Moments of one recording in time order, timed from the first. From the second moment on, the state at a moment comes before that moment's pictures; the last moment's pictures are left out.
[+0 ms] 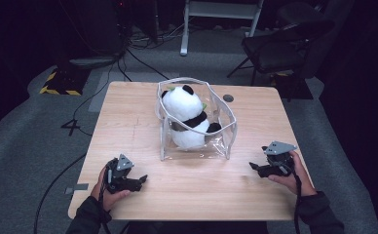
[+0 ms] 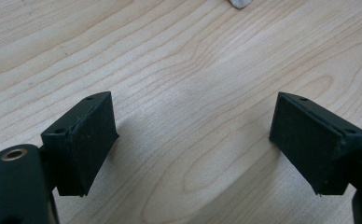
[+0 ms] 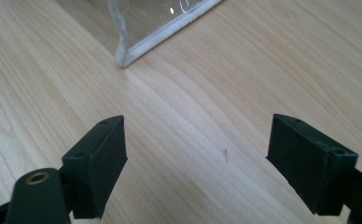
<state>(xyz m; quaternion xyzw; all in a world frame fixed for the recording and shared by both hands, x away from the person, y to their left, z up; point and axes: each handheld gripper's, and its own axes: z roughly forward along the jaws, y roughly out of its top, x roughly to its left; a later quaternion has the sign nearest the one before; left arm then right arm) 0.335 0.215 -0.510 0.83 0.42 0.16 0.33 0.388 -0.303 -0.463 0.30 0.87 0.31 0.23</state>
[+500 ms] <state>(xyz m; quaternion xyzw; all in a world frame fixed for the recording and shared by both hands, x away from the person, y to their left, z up) 0.335 0.215 -0.510 0.83 0.42 0.16 0.33 0.371 -0.328 -0.480 0.32 0.87 0.31 0.22</state>
